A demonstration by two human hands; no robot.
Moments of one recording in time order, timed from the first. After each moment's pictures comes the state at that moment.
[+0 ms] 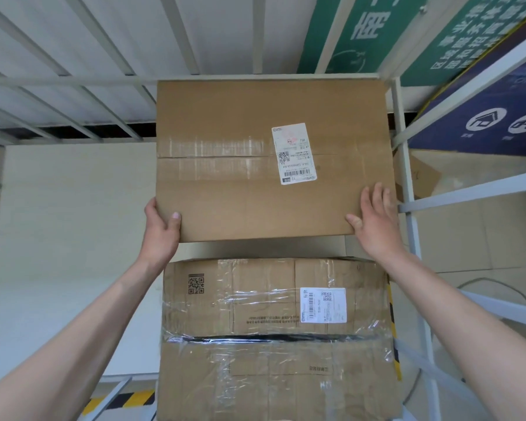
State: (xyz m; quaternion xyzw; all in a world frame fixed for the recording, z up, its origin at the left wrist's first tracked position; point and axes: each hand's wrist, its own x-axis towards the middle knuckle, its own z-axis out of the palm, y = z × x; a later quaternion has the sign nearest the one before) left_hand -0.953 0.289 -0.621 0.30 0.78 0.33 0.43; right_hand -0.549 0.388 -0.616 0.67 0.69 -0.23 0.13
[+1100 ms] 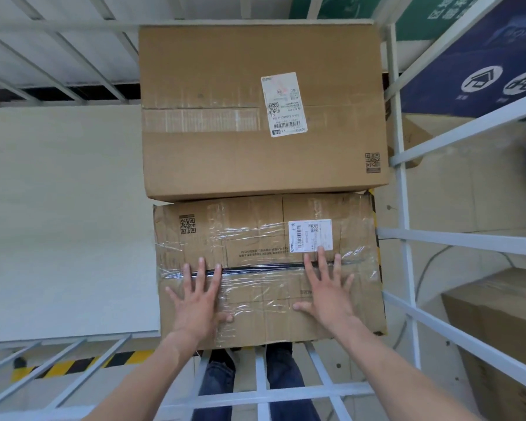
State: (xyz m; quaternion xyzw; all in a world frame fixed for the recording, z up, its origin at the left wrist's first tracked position) left_hand -0.852 0.080 -0.665 0.57 0.68 -0.27 0.38; right_hand -0.564 0.155 -0.663 0.56 0.68 -0.29 0.37
